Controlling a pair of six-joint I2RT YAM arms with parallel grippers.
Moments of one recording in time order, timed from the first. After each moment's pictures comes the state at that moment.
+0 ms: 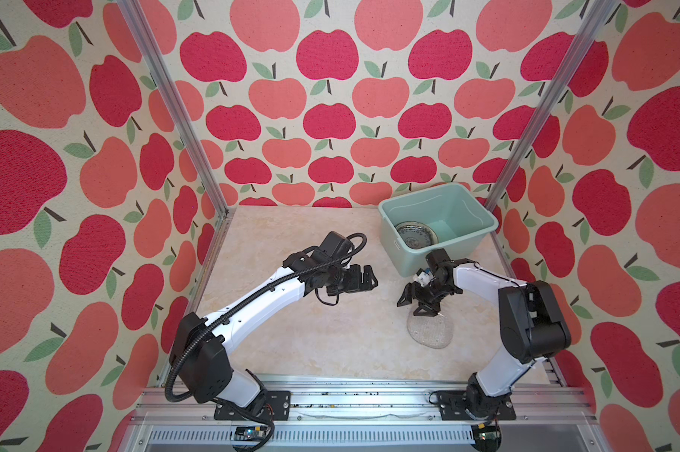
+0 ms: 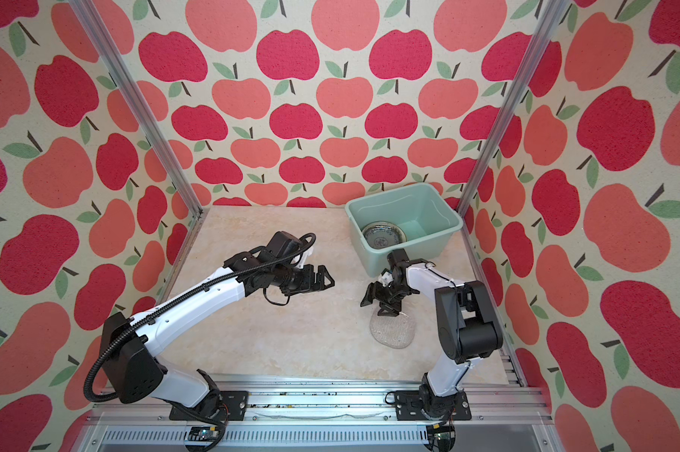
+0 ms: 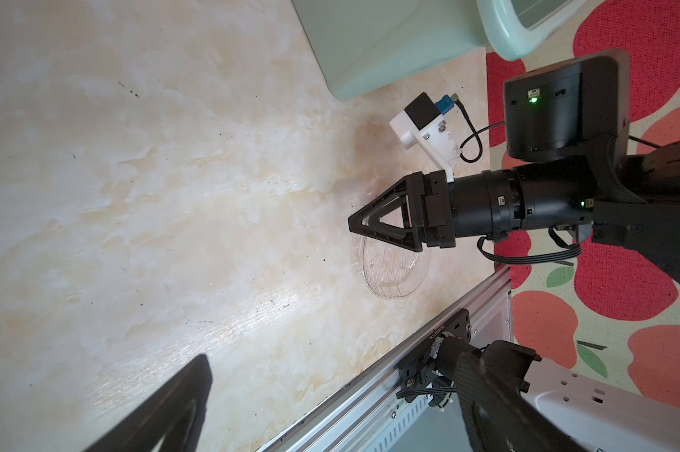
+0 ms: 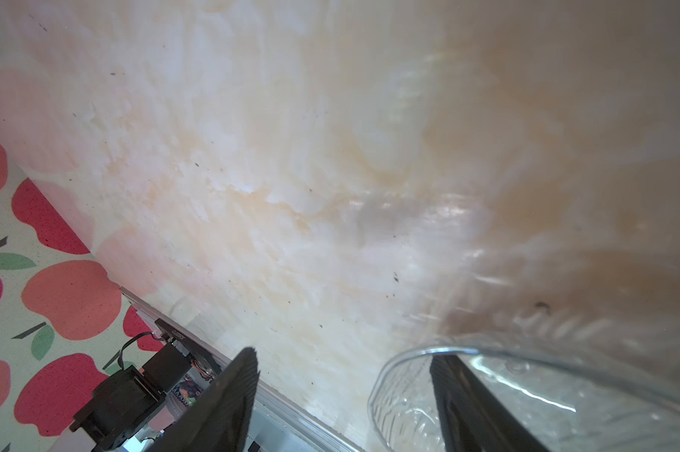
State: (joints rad) left arm -0.74 1.49 1.31 -0.72 0.30 -0.69; right arm 0.32 1.69 0.99 -0.77 -0.56 0.44
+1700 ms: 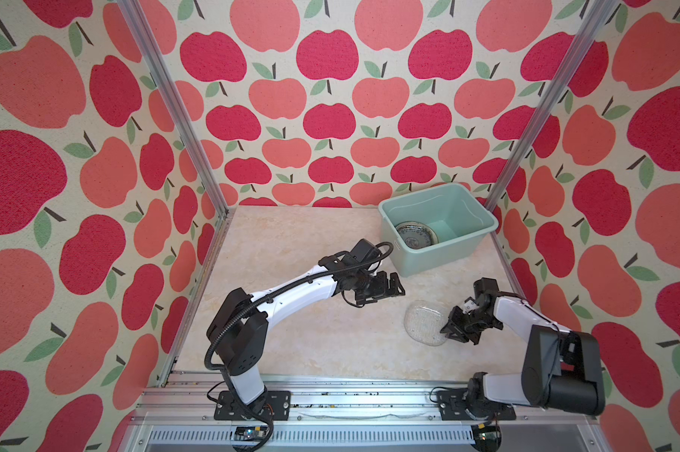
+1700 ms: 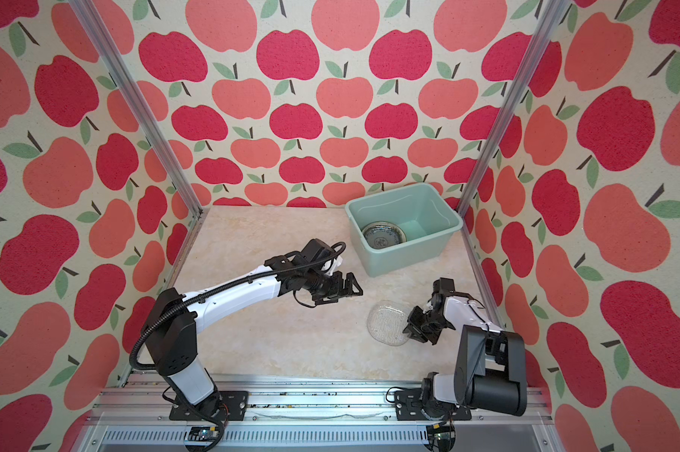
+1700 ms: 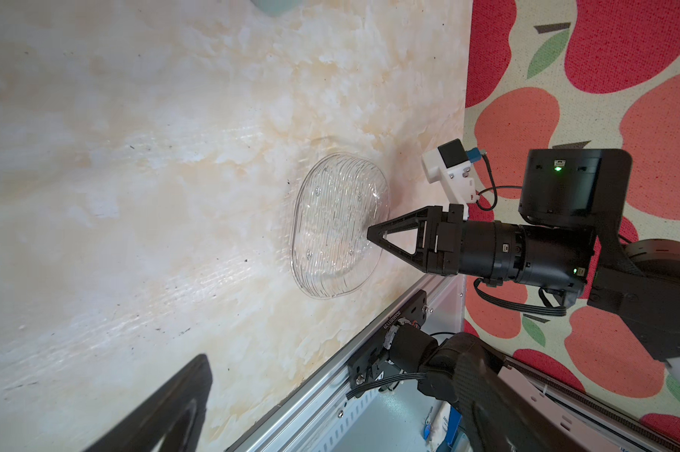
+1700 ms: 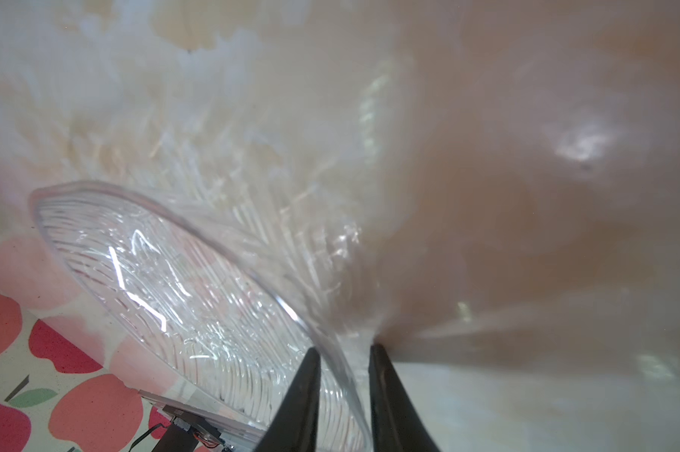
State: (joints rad) left arm -0.84 1.73 1.38 -0.55 0.44 -0.85; right arm -0.07 1.37 0.62 -0.81 -0.43 0.44
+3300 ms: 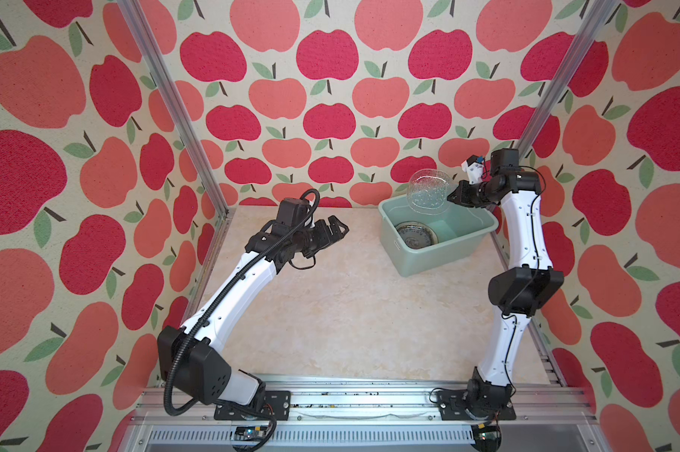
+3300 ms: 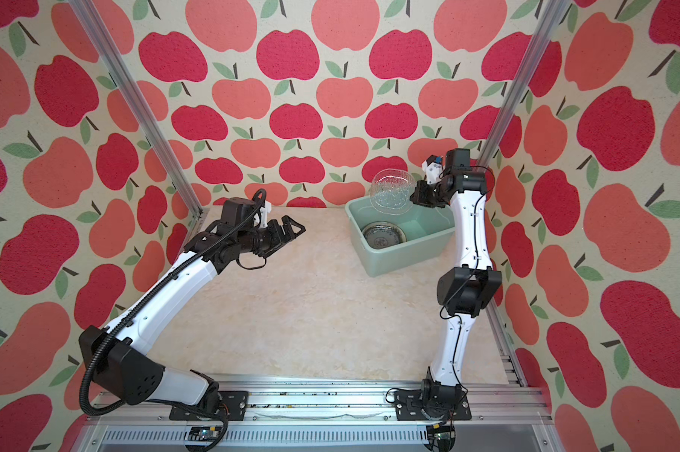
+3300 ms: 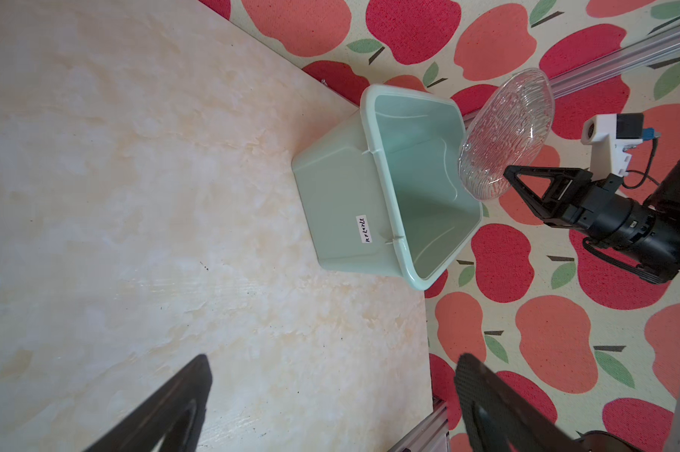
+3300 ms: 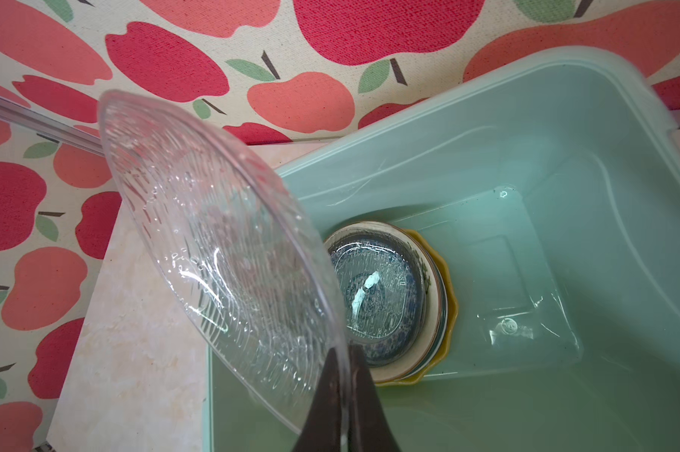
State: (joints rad) left arm -0.43 1.49 1.45 -0.60 0.33 -0.77; right arm -0.01 2.19 2.52 -1.23 -0.48 0.04
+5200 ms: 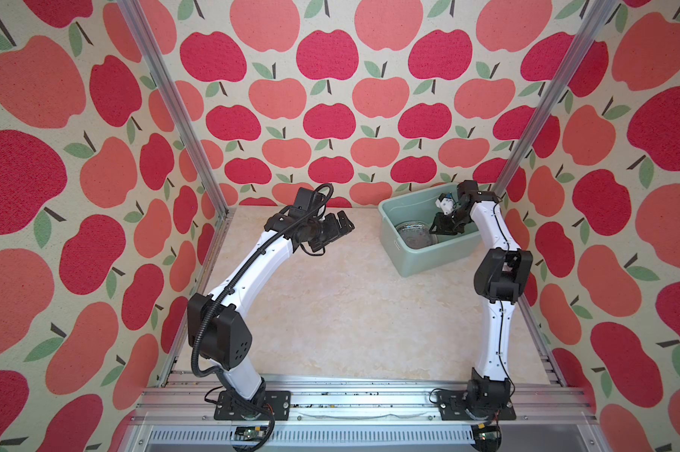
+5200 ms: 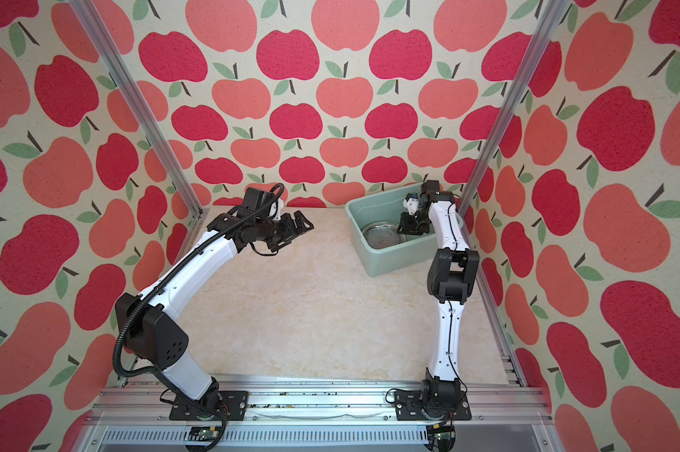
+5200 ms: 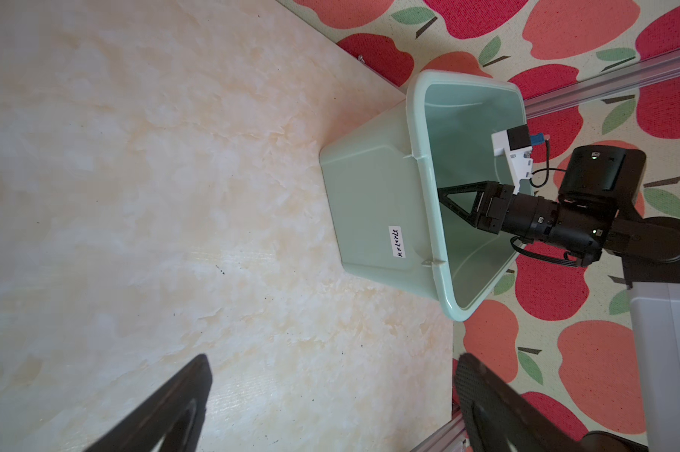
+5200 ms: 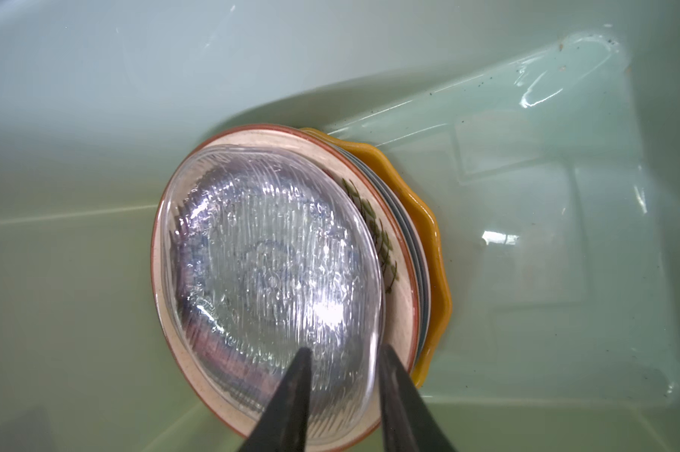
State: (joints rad) left arm -0.44 1.68 1.66 -0.75 0.29 -0.74; right arm 0.04 2.38 2.34 -1.19 -0.36 -0.09
